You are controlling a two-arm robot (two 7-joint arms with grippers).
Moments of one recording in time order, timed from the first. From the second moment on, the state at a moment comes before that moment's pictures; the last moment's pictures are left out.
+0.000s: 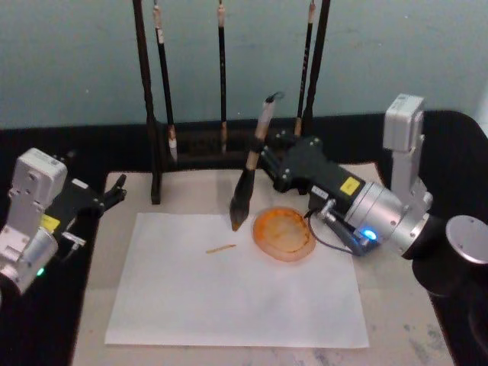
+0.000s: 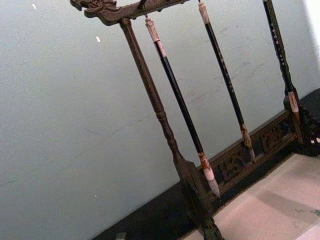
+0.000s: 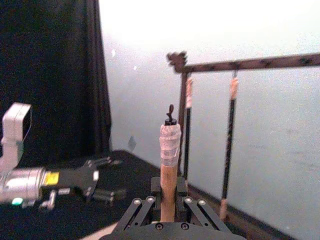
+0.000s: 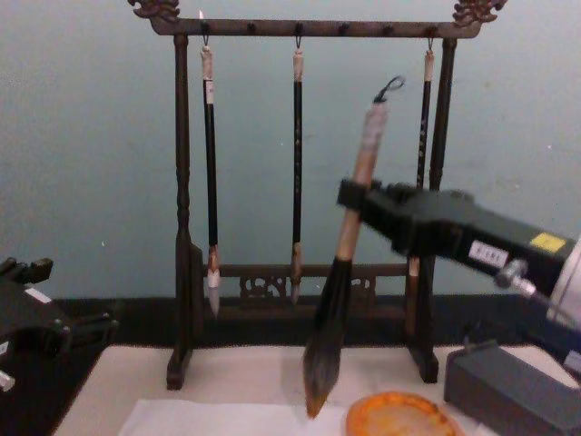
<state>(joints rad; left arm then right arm) -0.20 0.60 0.45 -1.41 -0.25 -0.12 0.03 0.33 0.34 -0.45 -1.37 0.53 -0.19 0.60</state>
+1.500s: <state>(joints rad) -0.20 0.60 0.45 -1.41 -0.25 -0.12 0.03 0.22 0.33 -0.21 -1.33 1.10 0.10 0.39</state>
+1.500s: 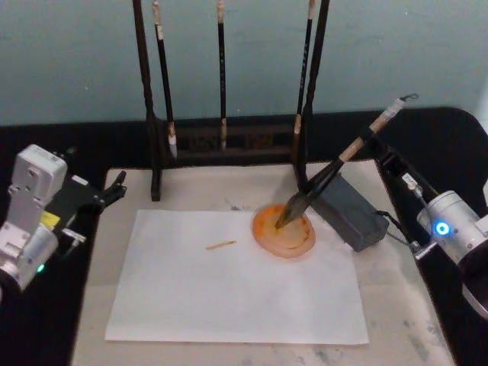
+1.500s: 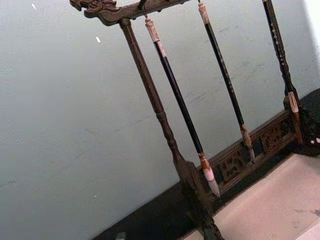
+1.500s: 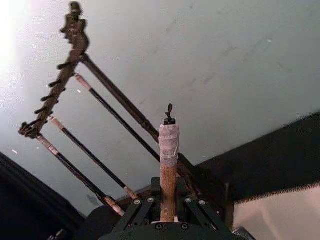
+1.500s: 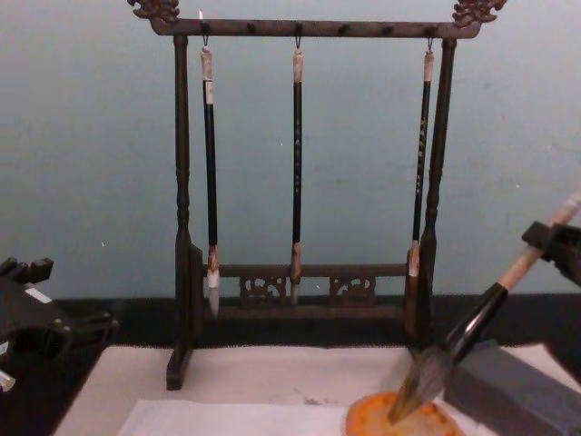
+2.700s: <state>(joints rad) -0.20 0.60 0.45 -1.41 -0.25 -0.12 0.03 0.27 0.33 -0.25 -1.22 1.24 0.13 0.34</state>
